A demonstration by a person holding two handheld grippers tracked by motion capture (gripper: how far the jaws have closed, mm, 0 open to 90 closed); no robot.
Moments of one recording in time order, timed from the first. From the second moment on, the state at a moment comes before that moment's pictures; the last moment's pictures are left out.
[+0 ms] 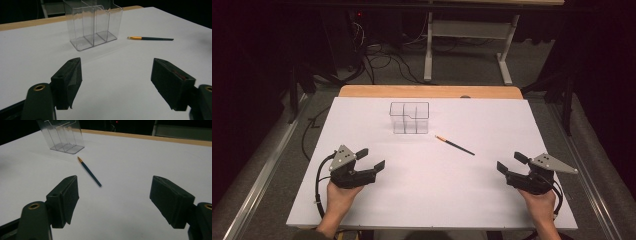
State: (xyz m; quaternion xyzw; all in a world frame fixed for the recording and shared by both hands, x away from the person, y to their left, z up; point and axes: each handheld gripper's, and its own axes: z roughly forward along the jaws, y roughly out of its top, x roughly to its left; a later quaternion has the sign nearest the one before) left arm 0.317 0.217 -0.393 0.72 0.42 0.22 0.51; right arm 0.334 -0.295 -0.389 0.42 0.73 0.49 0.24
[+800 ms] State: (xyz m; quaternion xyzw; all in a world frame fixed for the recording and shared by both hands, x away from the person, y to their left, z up) left arm 0.316 0.216 -0.393 0.72 0.41 0.22 0.51; right arm 0.353 -0.263 -0.376 0.39 0.75 0.47 0.23
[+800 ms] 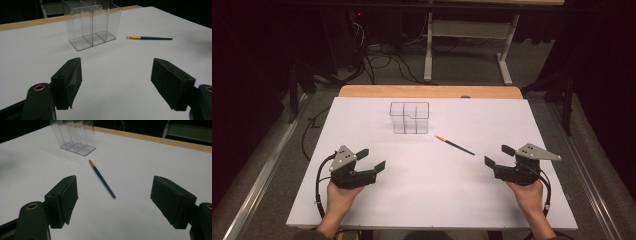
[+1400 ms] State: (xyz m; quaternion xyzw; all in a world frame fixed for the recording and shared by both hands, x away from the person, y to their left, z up) left arm 0.316 0.216 -0.394 0.72 0.41 0.22 0.51; right arm 0.364 -0.247 -0.375 0.37 0.77 0.48 0.22
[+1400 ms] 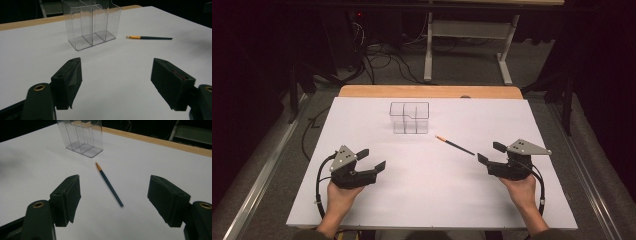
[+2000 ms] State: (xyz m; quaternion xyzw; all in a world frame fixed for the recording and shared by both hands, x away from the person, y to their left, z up) left arm 0.317 0.215 -0.394 0.72 0.41 0.22 0.51; right arm 0.372 -0.236 -0.370 0.37 0.76 0.50 0.21
